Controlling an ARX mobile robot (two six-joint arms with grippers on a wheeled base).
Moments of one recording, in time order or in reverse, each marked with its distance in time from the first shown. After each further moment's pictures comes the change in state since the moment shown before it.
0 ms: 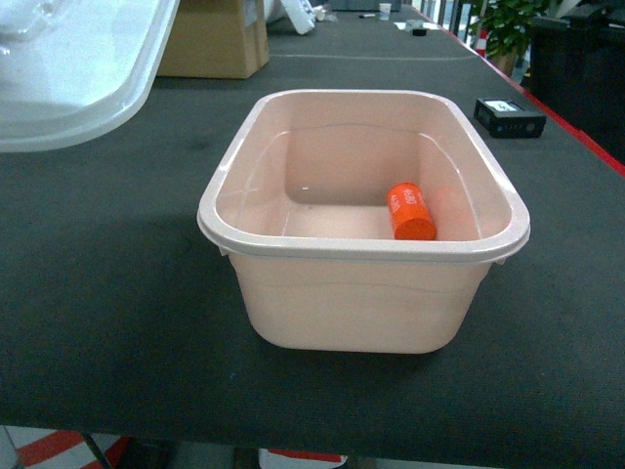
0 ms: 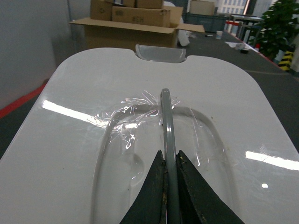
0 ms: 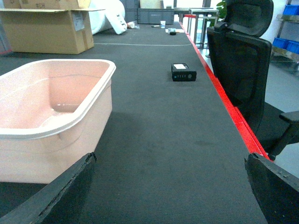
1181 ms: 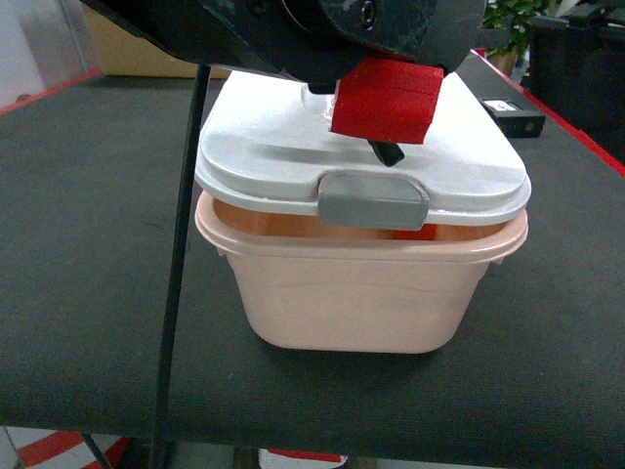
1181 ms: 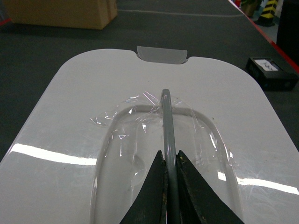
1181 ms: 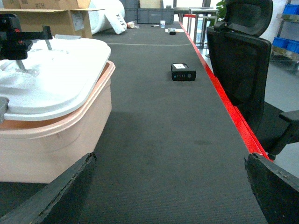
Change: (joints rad) left arm -0.659 0.387 0.429 -0.276 -0.581 -0.115; right arm 0.000 0.000 0.000 0.000 0.000 0.000
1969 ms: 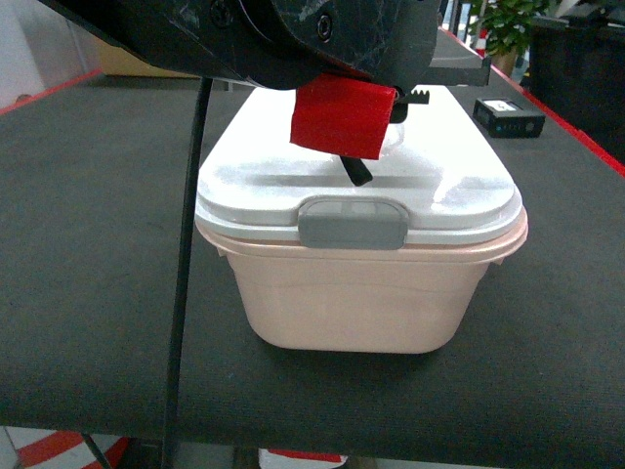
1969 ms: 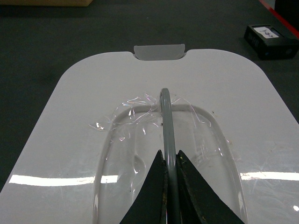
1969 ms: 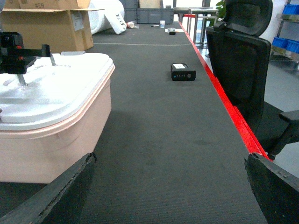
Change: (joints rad) left arm 0.032 0.003 -0.010 -0.089 0.100 0.005; right arm 0.000 0.000 0.000 0.000 0.000 0.000
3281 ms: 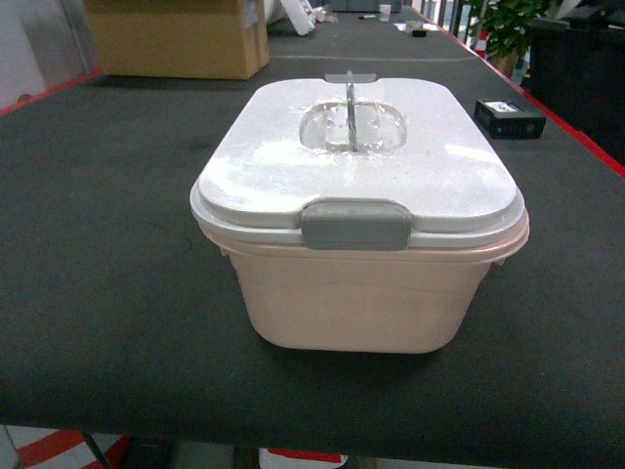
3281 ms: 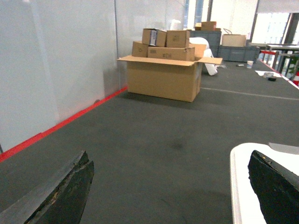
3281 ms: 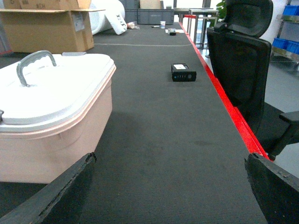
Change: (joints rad) left arm 0.019 -1.015 -0.824 0.345 -0.326 0.308; right arm 0.000 0.000 0.000 0.000 0.000 0.000
